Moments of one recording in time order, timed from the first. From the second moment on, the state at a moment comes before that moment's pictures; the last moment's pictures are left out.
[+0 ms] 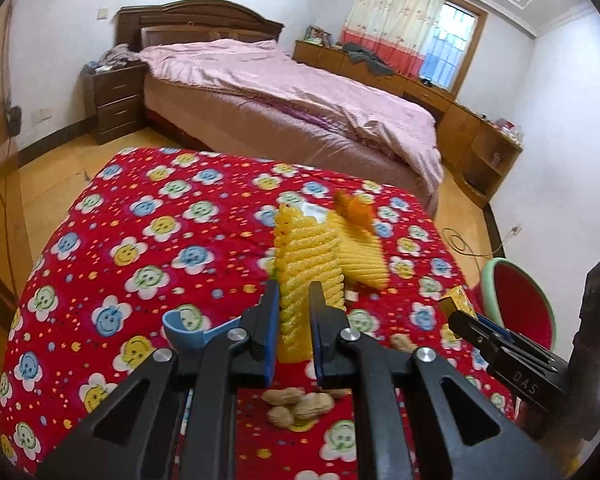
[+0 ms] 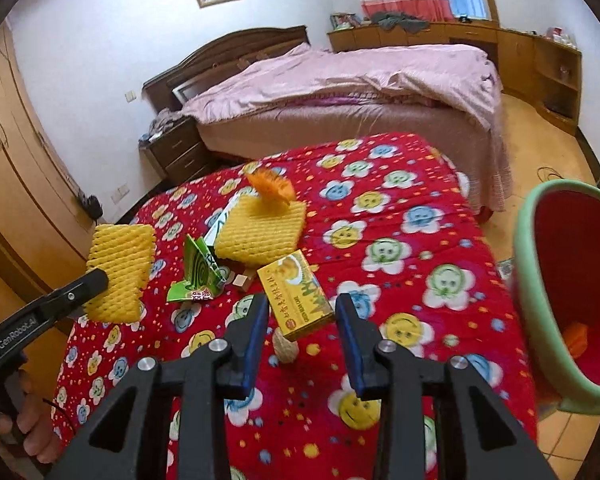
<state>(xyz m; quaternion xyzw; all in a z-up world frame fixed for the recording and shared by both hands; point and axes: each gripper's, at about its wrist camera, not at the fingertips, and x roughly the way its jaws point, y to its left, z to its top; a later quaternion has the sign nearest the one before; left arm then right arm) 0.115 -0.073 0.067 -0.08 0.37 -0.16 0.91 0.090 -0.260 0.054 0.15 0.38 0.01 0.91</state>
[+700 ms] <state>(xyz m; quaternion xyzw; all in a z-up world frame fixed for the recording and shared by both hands) 0.093 -0.210 0.098 0.01 0.36 -0.30 0.89 0.000 -0.362 0.088 0.20 0.33 -0.11 0.92</state>
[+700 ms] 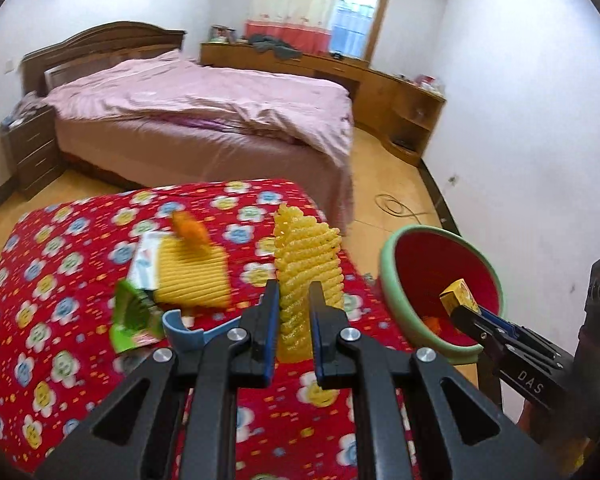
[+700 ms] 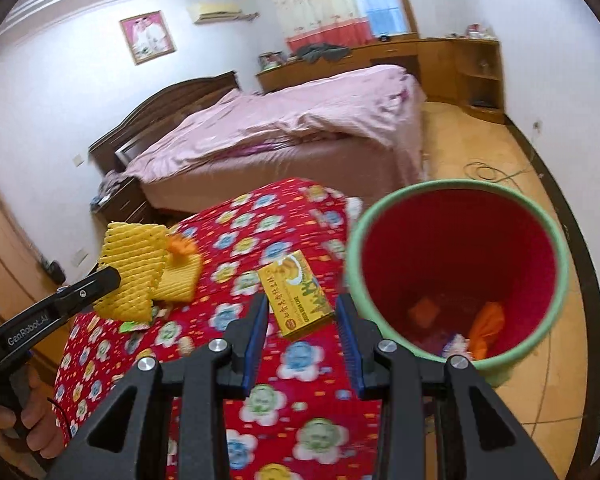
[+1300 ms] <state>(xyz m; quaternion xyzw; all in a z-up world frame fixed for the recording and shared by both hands) 0.092 -0.342 0.066 0.05 0.39 -0.39 0.84 -0.038 -0.451 0.060 0.26 0.32 -0.20 0.89</state>
